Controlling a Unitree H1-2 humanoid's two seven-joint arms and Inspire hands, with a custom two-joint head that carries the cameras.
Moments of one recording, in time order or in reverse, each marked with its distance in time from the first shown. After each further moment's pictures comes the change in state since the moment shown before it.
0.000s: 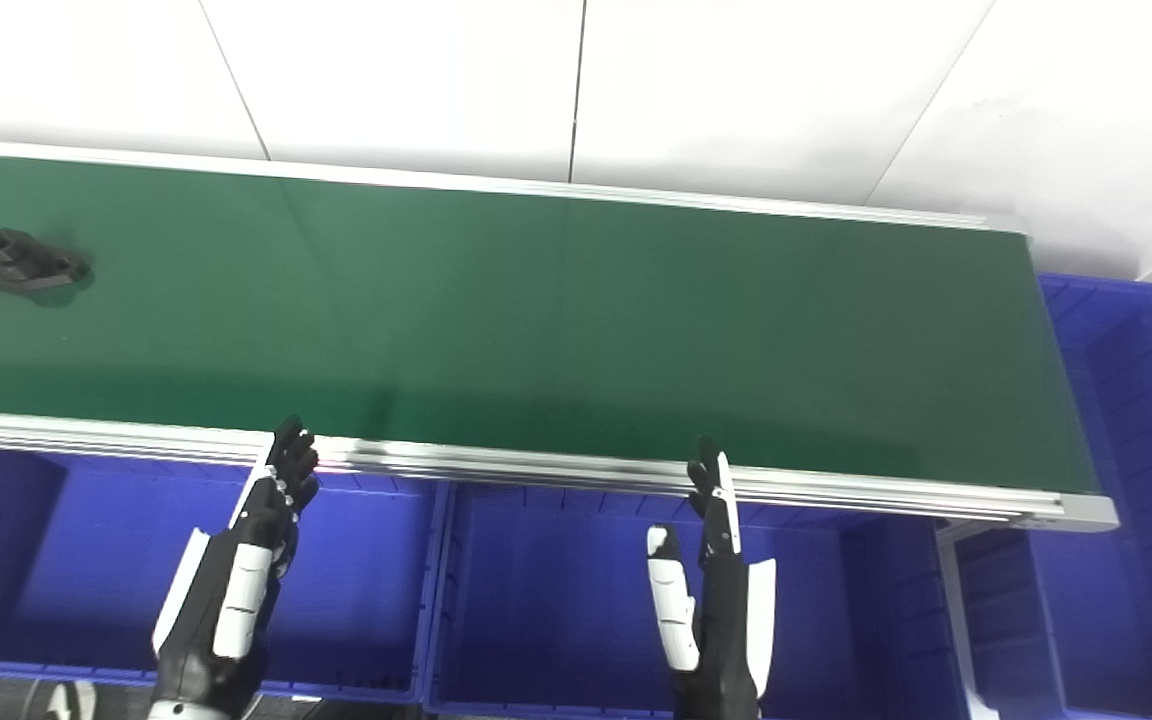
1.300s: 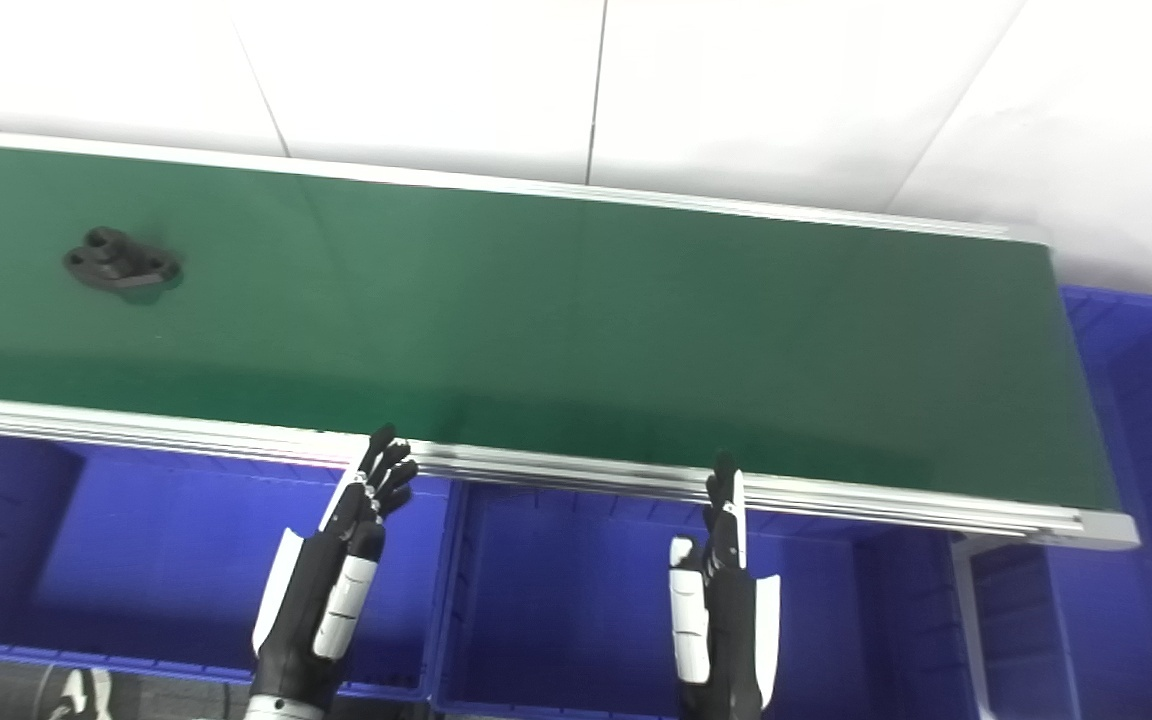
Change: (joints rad) left arm -0.019 -0.112 -0.067 0.201 0.181 -0.199 0.074; right arm -0.003 0.002 -0.018 0.049 0.155 -0.070 0.106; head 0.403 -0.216
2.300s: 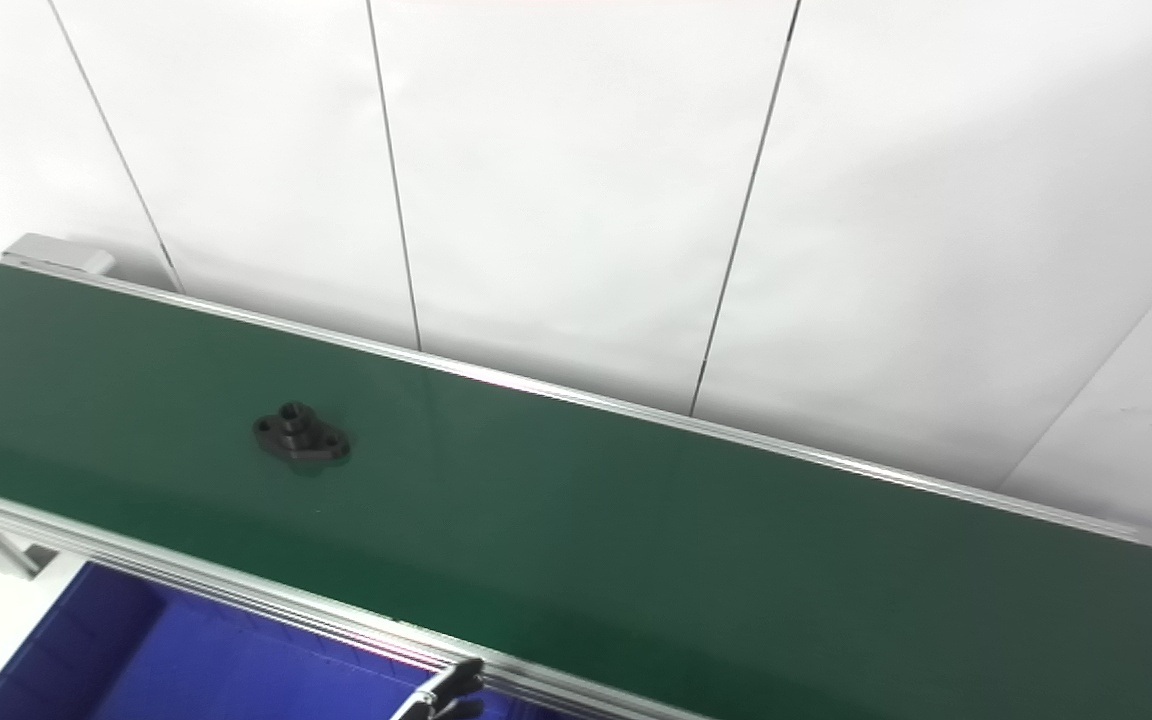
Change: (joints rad) left arm -0.017 0.000 -0.003 0.086 0.107 -0.014 0.083; right arm -0.007 0.028 -0.107 0.084 0.133 -0.073 0.143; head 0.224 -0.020
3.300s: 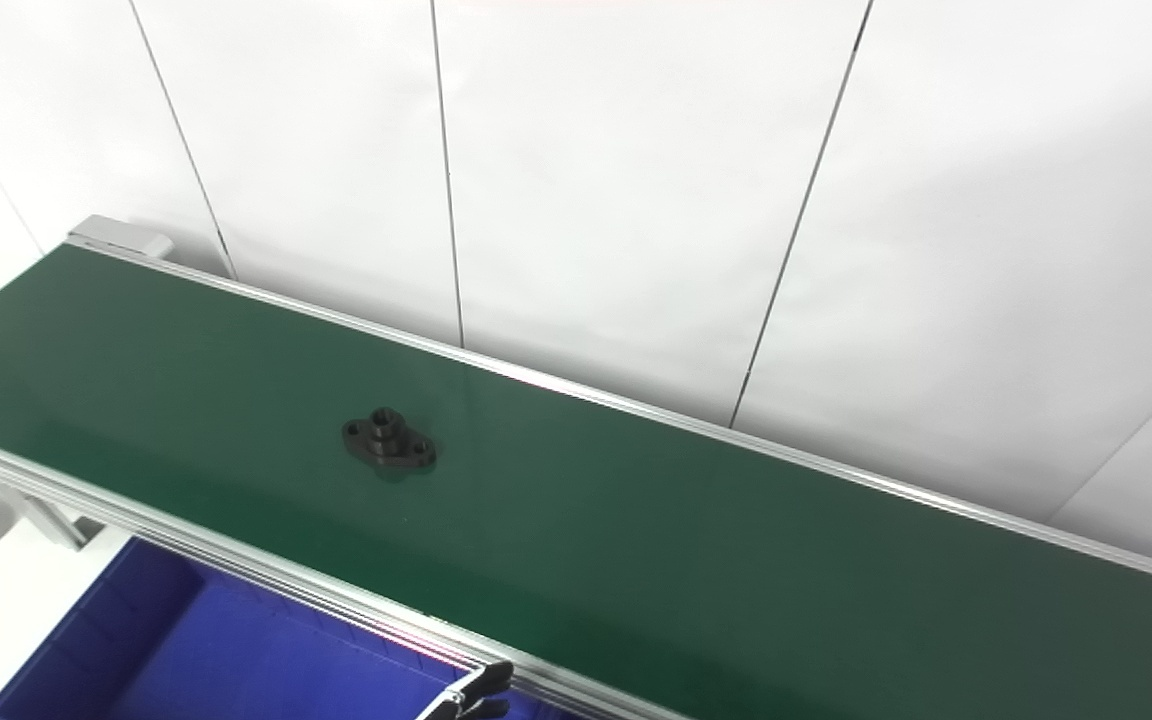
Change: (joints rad) left arm -0.006 0.005 -0.010 0.006 -0.006 -0.011 0.008; right arm 0.007 -0.038 -0.052 -0.122 0.000 0.033 0.119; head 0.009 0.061
